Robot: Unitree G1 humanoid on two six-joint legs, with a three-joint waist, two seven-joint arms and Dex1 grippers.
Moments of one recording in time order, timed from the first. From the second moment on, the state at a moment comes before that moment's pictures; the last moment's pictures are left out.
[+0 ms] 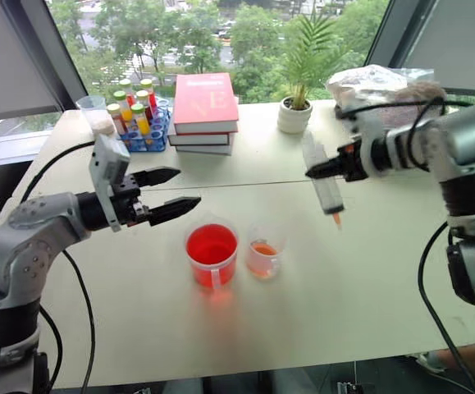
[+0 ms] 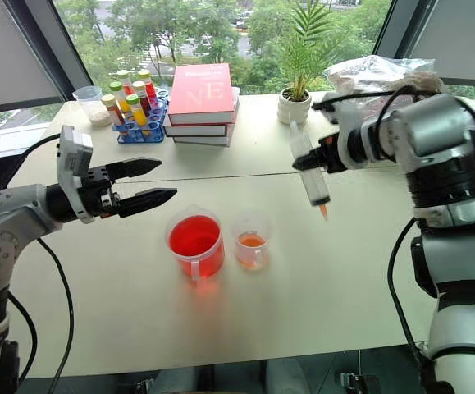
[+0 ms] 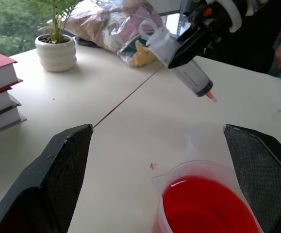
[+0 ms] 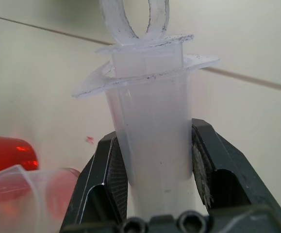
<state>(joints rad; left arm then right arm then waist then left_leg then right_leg) -0.39 0.74 0.26 -0.41 -0.81 0.82 -0.83 -1.20 -0.80 0.36 0.38 0.48 1.40 0.75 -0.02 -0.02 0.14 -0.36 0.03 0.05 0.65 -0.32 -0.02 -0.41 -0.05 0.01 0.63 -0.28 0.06</state>
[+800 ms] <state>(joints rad) -0.28 0.79 0.30 -0.49 -0.82 0.76 -0.80 -1.08 -0.80 0.53 0.33 0.40 1.58 0.85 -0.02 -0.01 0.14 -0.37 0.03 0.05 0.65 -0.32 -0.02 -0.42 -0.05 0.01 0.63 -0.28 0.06</state>
